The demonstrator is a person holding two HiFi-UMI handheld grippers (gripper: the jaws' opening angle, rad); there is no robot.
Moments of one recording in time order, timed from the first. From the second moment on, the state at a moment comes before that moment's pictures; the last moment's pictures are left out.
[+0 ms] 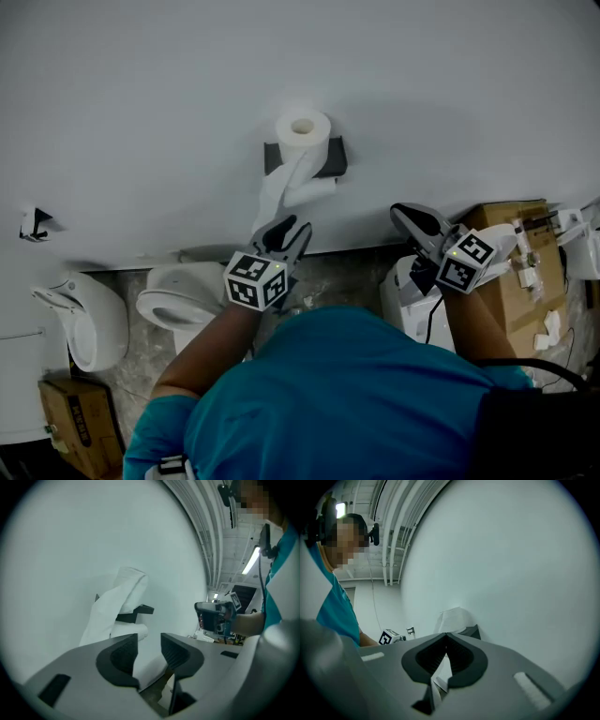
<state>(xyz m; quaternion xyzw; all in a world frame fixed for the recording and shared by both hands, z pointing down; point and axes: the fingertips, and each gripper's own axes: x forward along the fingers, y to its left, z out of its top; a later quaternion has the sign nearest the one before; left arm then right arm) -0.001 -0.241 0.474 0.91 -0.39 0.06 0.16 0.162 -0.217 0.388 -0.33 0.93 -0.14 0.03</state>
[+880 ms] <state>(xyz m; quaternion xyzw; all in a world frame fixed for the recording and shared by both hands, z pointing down) 0.006 -0.321 0.523 0.89 -0.39 0.09 0.21 0.201 -0.198 0.399 -0.38 0.91 -0.15 0.02</state>
